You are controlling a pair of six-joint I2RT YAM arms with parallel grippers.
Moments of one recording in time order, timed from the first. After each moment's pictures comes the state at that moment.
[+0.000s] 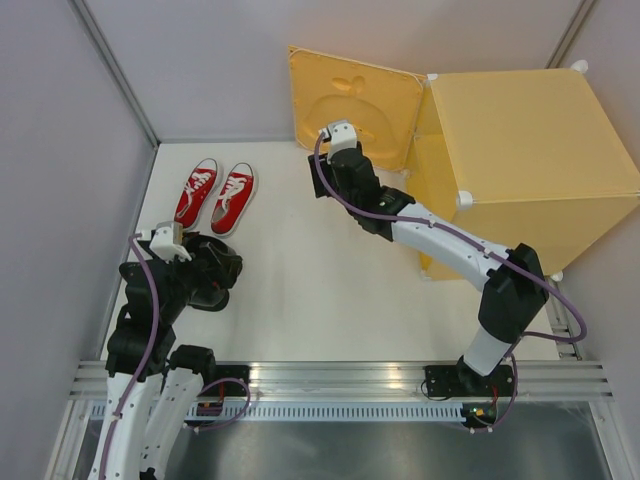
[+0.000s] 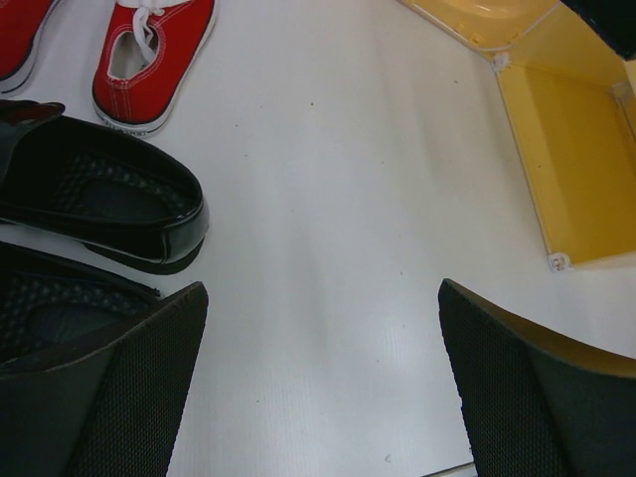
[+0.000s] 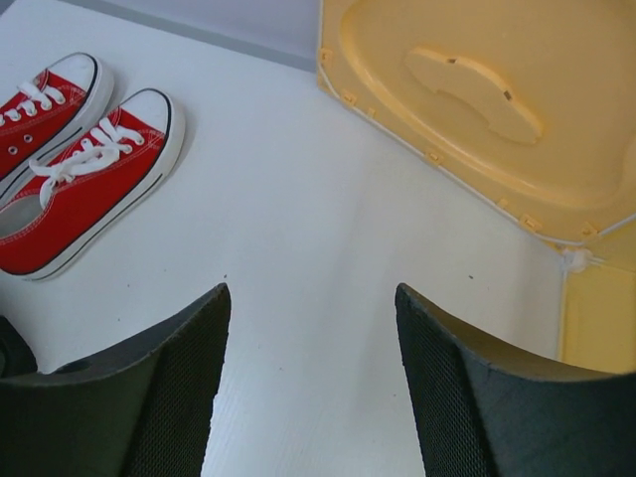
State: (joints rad) left arm -0.15 0.40 0.73 -0.67 0.13 -0.40; right arm 0.77 1.70 1.48 -0.09 0.44 0.12
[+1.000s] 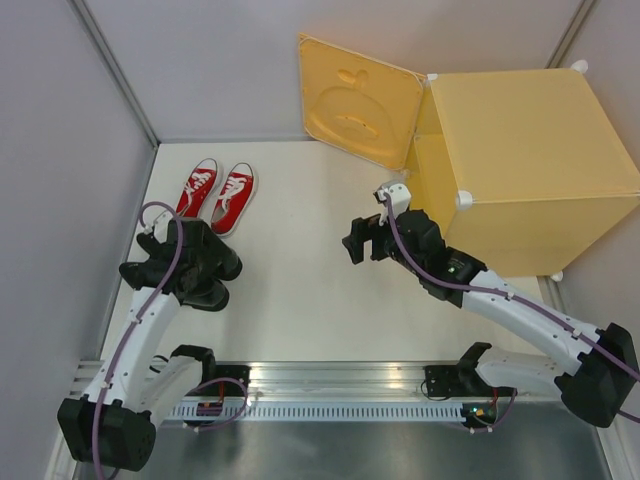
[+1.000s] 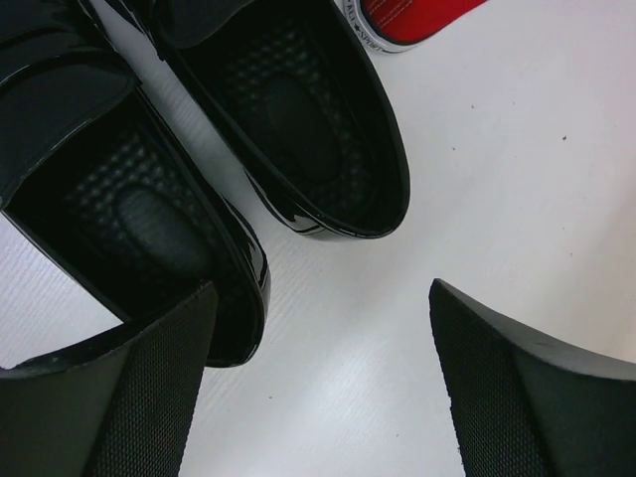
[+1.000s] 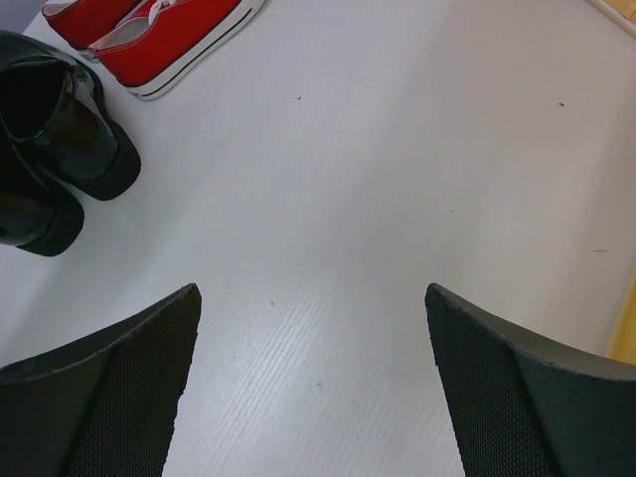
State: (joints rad) left arm -0.14 0.89 0.79 -0.76 -0.28 -0.81; right arm 0.77 1.11 0.86 -0.12 0.15 0.30
